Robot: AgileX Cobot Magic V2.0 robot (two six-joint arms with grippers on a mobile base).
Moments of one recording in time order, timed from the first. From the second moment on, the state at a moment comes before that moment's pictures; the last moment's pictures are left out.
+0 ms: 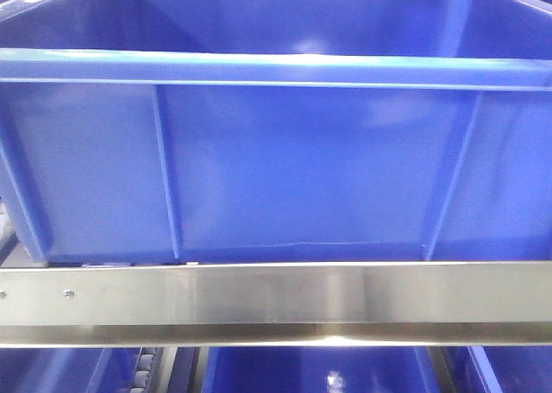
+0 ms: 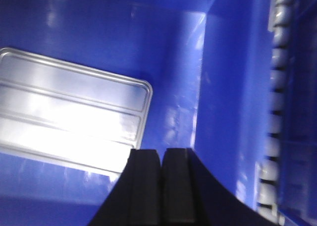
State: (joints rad) left arm -0.72 1.56 -1.64 0.23 0.91 -0.40; right arm 0.35 1.37 -1.51 -0.20 1.09 0.31
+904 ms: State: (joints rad) left arm -0.72 0.65 -0.74 0.25 0.51 -0.37; right arm 0.35 0.42 -0.59 -0.20 0.61 0.19
